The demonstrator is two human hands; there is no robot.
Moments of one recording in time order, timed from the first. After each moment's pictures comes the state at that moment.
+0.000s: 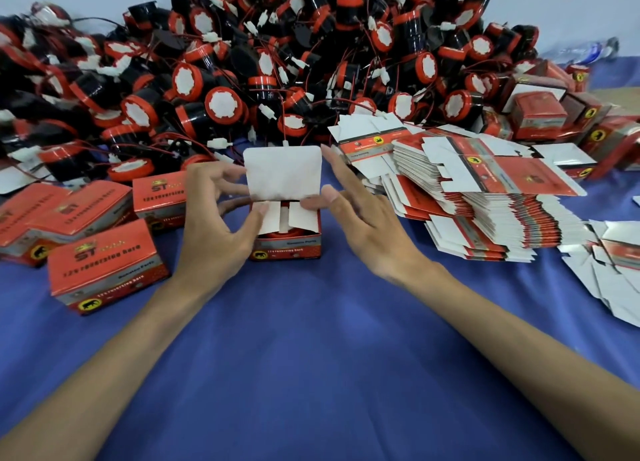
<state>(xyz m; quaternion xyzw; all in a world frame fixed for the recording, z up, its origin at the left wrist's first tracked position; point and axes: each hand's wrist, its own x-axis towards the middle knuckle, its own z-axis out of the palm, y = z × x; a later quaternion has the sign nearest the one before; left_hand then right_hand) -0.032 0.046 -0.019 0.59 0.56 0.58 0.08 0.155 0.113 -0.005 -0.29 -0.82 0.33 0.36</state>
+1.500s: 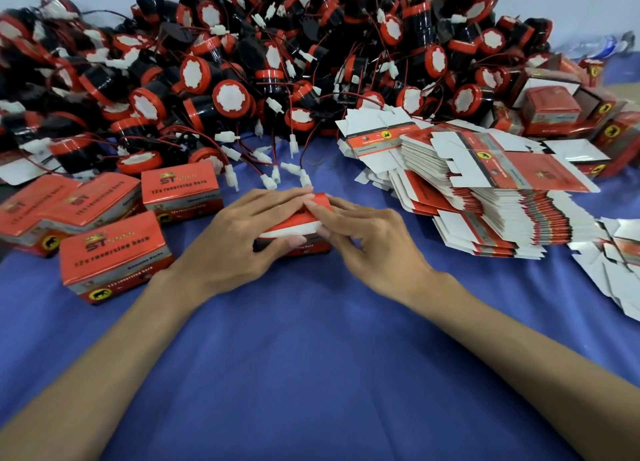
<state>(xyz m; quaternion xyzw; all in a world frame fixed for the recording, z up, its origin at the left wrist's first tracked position) -0.046 0.048 -0.028 0.81 0.49 0.32 -0.05 0.158 0.104 -0.023 -0.18 -0.88 0.12 0.42</state>
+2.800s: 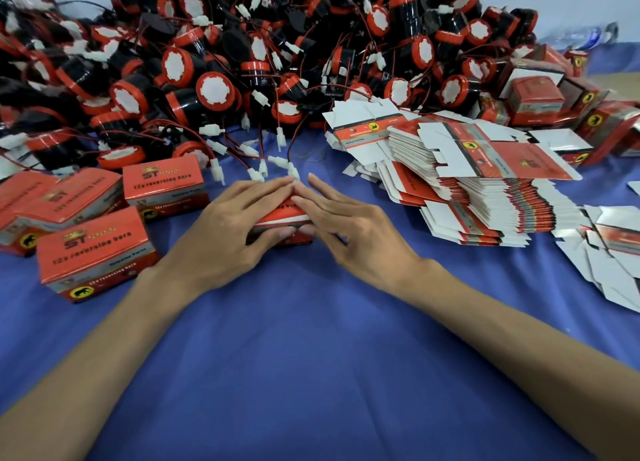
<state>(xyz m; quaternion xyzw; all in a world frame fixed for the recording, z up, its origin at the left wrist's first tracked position) -0.041 0.047 -0.027 0.80 0.52 0.29 -0.08 0.161 0.109 -0.031 -0.16 -0.91 0.08 0.37</state>
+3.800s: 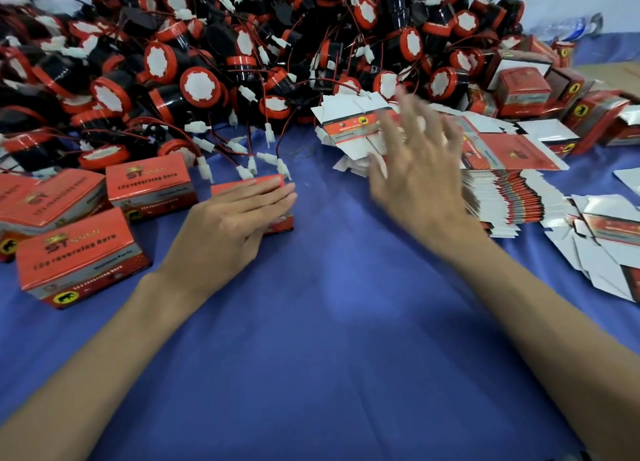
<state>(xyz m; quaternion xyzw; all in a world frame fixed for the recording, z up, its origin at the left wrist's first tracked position) -0.027 0.045 -0.023 0.80 0.47 0.31 -0.19 0.195 0.142 0.011 -0.50 -0.80 -0.17 0.27</state>
